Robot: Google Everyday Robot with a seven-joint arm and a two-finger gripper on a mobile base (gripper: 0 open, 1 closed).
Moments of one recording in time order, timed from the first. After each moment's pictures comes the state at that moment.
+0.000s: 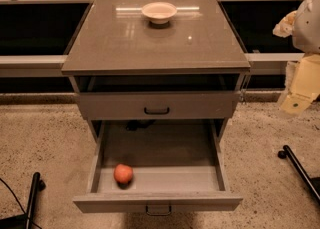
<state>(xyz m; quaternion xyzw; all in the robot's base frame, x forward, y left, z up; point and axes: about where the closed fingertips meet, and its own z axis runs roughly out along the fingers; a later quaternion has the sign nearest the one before) 0.438 -0.217 0.977 -0.60 0.78 -0.03 0.16</state>
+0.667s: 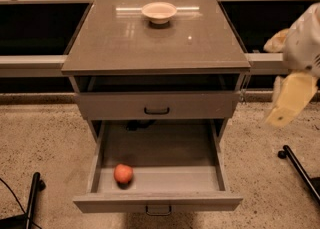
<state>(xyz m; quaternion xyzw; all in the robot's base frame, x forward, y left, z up) 0.440 -0.208 0.949 -0.60 0.78 0.00 0.18</state>
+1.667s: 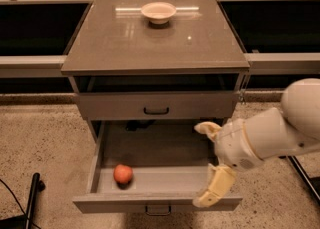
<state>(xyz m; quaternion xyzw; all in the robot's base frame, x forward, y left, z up) 0.374 -0.085 0.769 -0.60 0.71 0.24 0.27</state>
